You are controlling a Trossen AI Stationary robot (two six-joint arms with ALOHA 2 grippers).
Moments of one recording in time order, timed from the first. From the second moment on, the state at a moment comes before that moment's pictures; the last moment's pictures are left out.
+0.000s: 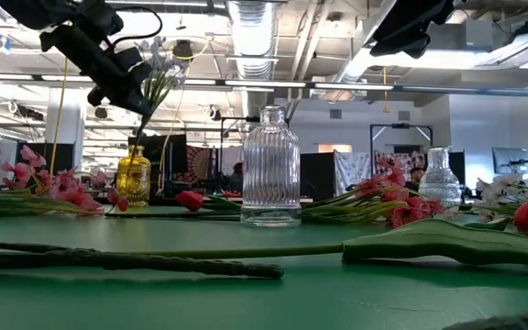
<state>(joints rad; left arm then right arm) 1.06 0.94 0.71 -0.27 0.10 0.04 0.09 1.09 1.00 -0.59 0.11 0.30</state>
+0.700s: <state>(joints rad) 1.06 0.93 0.71 -0.44 0.13 0.09 0.09 1.09 1.00 -0.59 0.11 0.27</state>
